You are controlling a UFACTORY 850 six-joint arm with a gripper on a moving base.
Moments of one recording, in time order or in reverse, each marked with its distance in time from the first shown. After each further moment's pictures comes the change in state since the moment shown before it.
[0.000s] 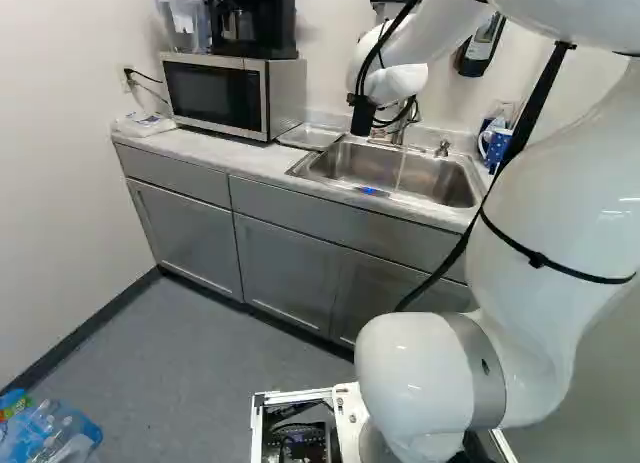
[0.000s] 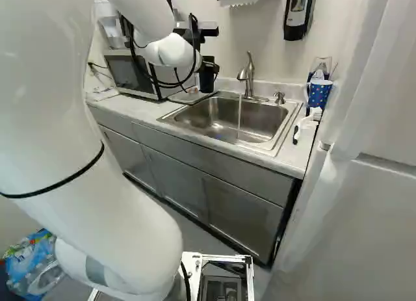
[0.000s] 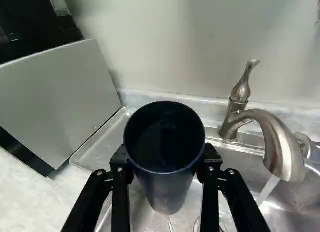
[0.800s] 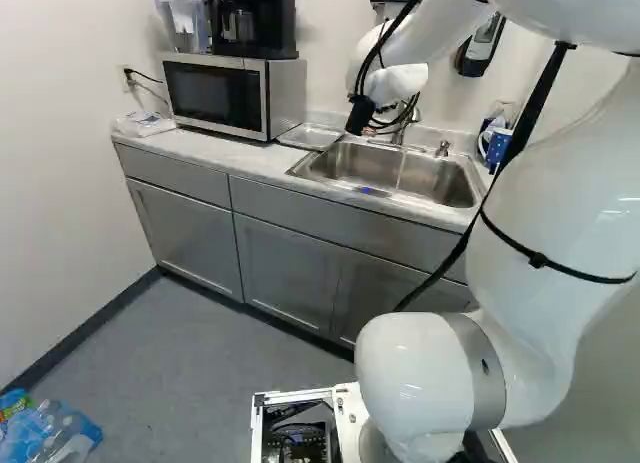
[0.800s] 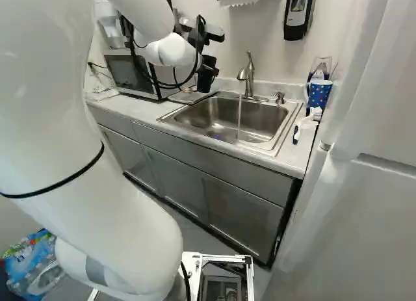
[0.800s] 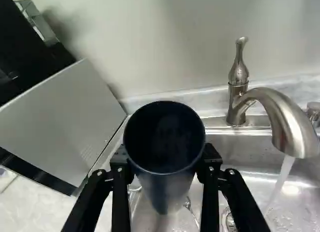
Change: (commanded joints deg) arm 0.0 0.0 0.0 0.0 0.0 16.3
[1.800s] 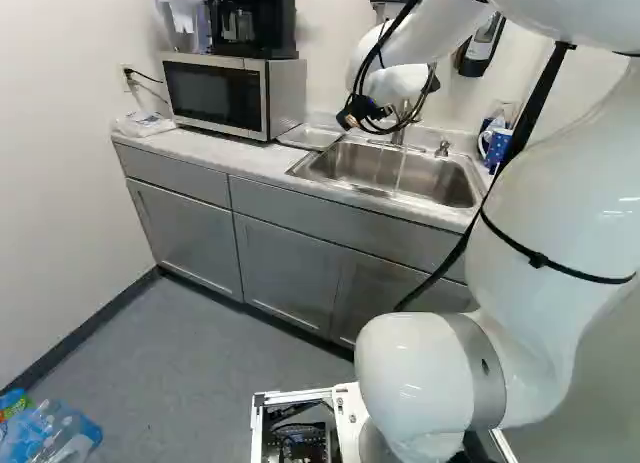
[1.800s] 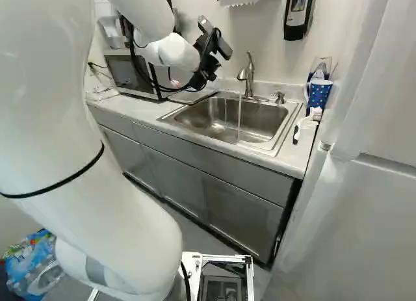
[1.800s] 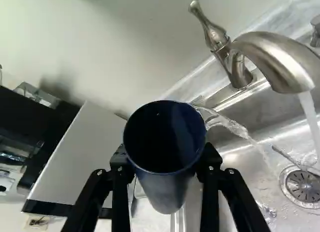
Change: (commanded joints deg) arm 0.0 0.0 0.0 0.0 0.0 30.1
